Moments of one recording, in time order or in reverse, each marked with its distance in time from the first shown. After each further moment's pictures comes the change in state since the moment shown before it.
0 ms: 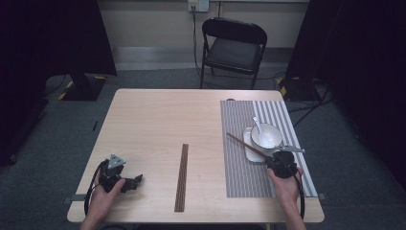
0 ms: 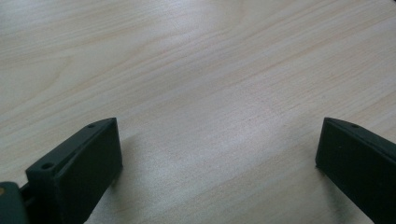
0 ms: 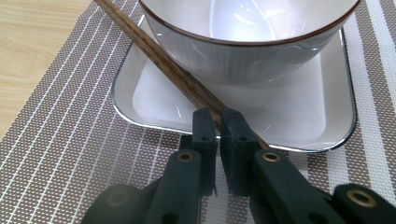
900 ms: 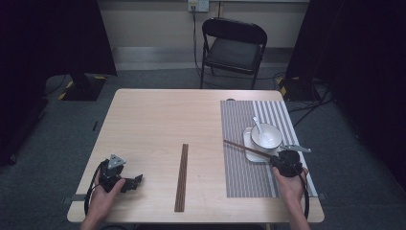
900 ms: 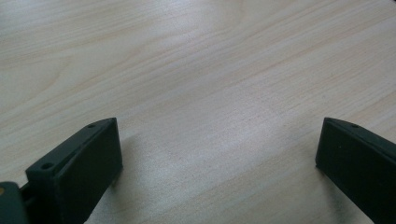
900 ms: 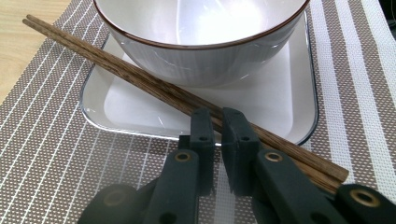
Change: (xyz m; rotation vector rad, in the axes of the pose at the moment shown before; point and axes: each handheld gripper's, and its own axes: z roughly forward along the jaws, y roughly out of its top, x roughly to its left) left arm 0.000 0.000 0.000 0.000 0.000 0.000; right arm -0.016 0.000 -0.001 -0.007 -0.027 0.024
